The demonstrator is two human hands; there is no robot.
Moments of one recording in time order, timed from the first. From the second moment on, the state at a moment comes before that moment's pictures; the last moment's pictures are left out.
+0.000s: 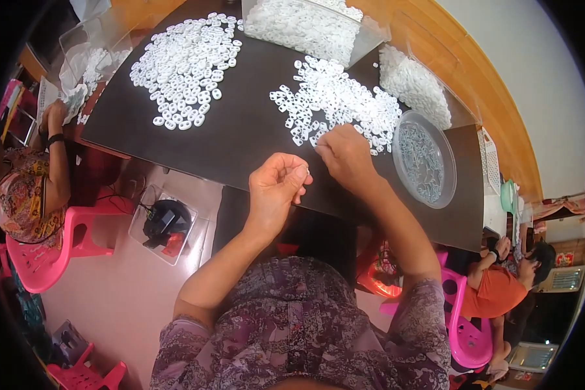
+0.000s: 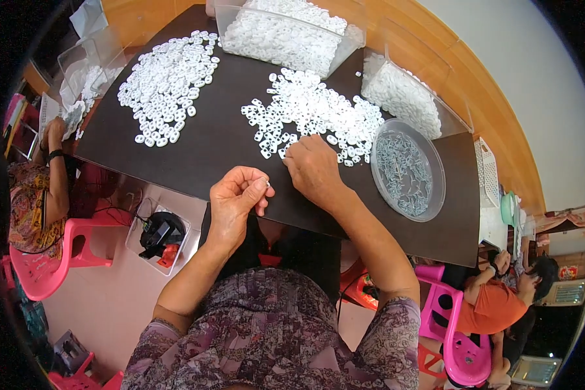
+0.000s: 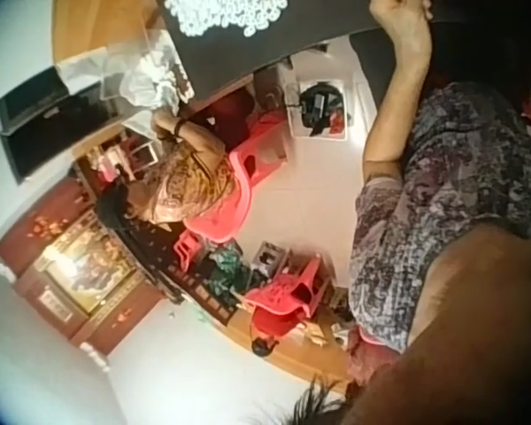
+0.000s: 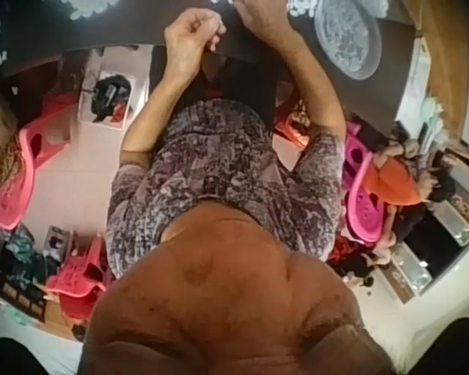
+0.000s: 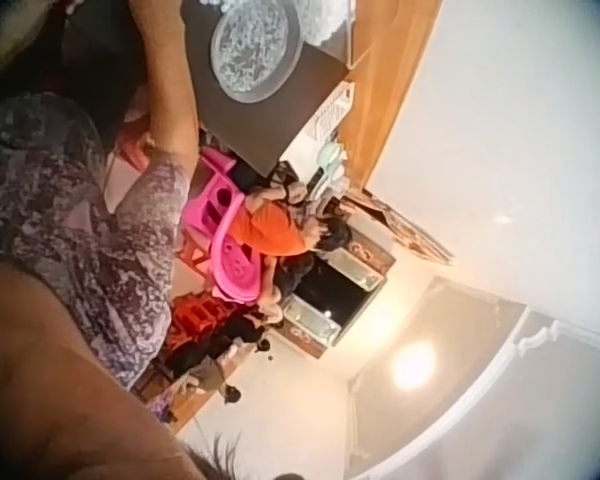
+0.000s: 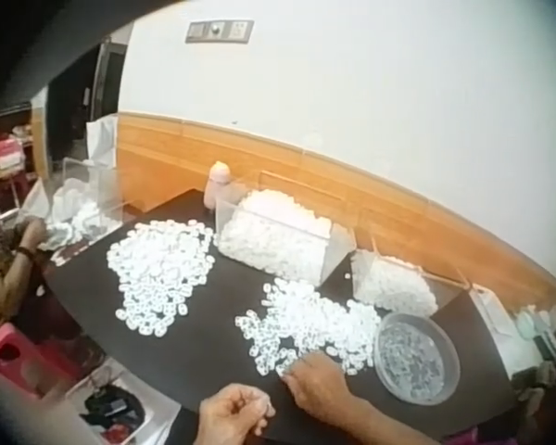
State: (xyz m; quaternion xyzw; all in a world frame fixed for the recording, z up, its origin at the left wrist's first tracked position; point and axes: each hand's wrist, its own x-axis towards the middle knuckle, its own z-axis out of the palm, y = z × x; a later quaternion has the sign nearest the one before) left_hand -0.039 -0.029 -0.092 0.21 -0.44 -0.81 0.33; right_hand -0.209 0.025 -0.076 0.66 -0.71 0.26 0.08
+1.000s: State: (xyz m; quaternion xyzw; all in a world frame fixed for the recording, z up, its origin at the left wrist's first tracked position) left_hand -0.035 -0.030 -0.087 0.21 -0.40 -0.83 0.33; right_hand -0.196 0.046 -0.072 0.59 -0.73 0.35 0.00
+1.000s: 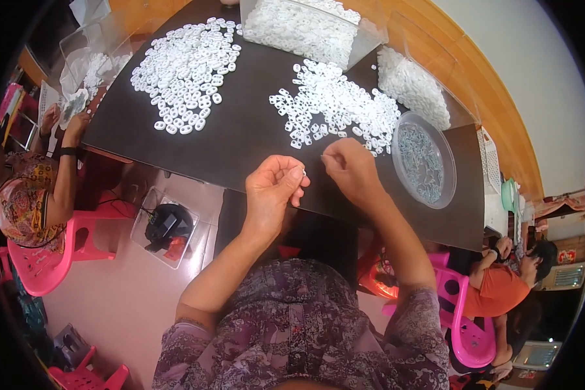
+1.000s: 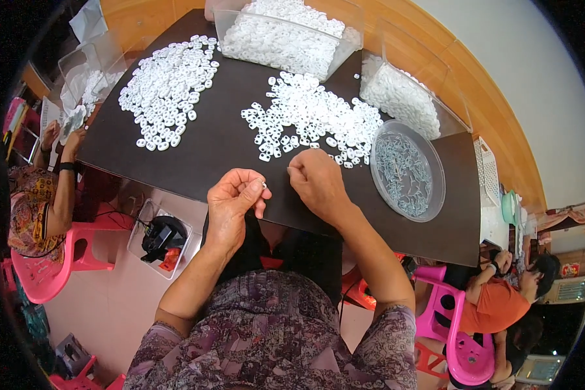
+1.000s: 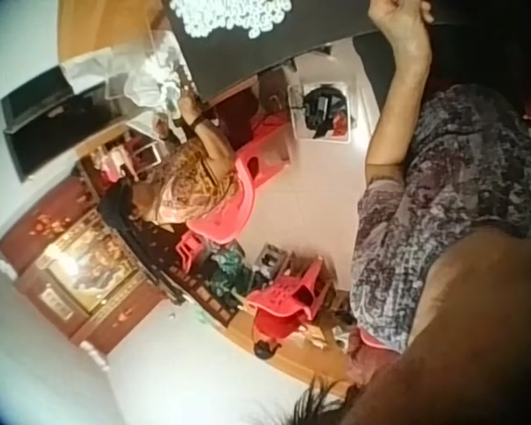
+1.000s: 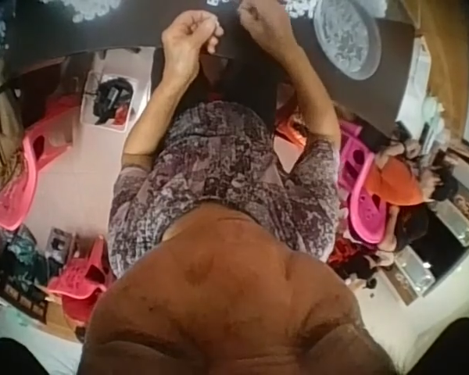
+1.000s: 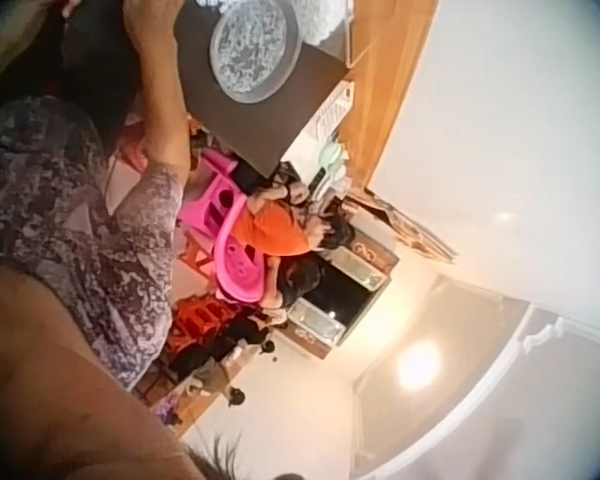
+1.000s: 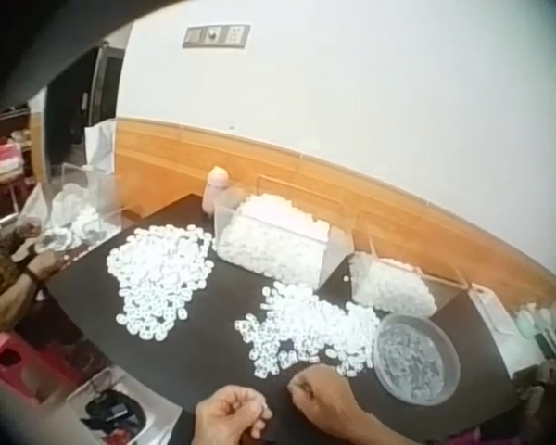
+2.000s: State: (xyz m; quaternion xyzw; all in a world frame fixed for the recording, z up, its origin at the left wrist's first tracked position) left_hand -0.027 -0.026 -0.085 0.21 -0.53 -0.76 0.30; right_hand -0.162 0.060 -0.045 0.45 -0.67 0.51 -0.30
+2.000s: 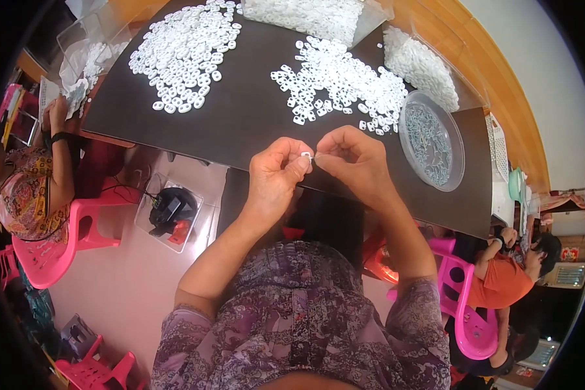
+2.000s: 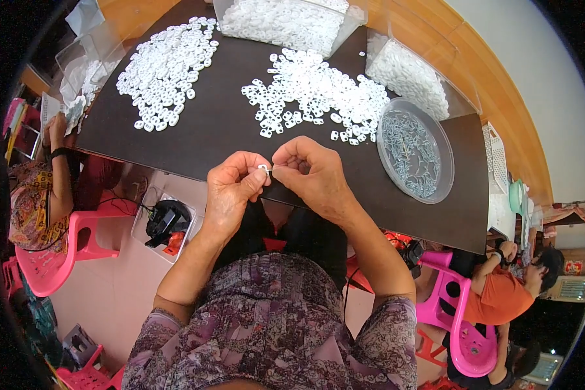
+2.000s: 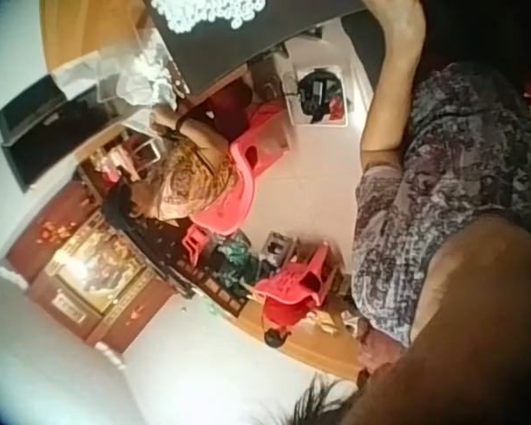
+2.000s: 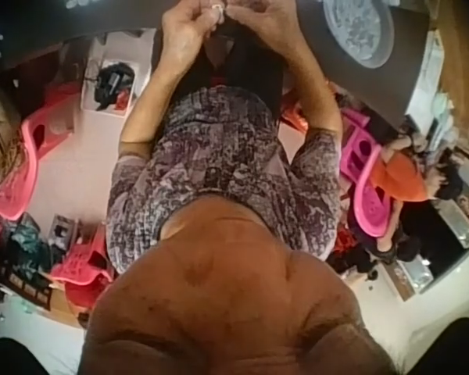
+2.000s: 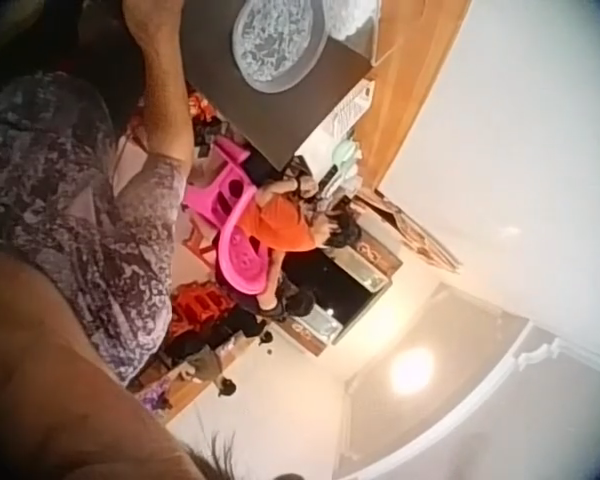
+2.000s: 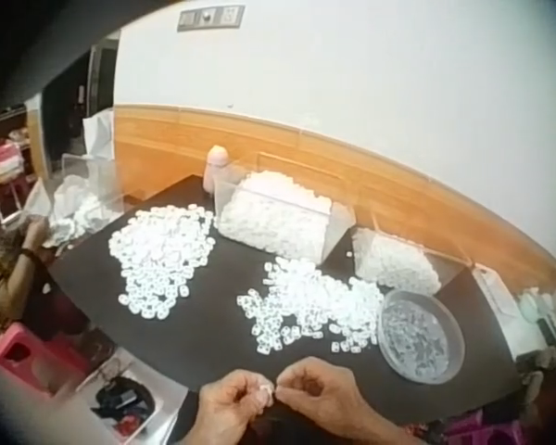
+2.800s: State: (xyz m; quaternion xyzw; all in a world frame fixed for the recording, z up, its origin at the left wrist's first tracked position) left_hand -0.032 -0.020 -0.091 0.24 -0.67 -0.59 0.39; right_hand -0.154 0.056 -0.048 0.39 -0.67 0.54 -0.34
